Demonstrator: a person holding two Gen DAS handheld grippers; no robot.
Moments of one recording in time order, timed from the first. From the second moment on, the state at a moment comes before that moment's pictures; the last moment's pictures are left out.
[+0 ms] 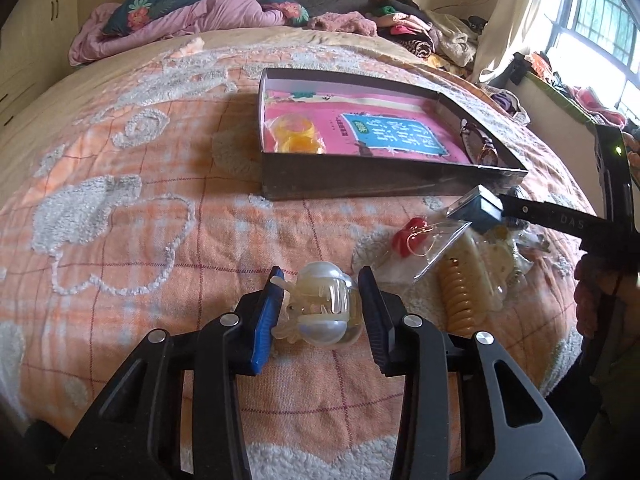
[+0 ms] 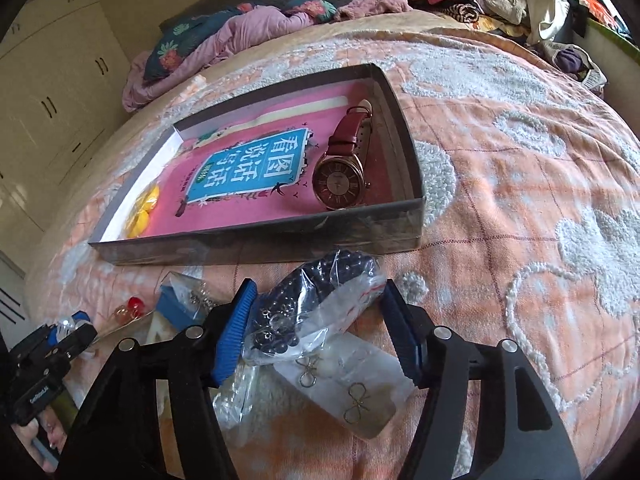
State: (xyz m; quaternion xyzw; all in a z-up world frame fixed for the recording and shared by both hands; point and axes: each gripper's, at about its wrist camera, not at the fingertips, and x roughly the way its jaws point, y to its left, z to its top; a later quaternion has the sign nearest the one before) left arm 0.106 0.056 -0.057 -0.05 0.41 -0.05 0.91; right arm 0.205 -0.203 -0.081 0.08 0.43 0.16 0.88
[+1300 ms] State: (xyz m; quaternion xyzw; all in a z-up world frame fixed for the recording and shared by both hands) left arm 0.203 0.034 -0.003 -0.05 0.36 -0.08 0.93; right arm 0.204 -0.220 0.003 0.05 0.32 0.18 0.93
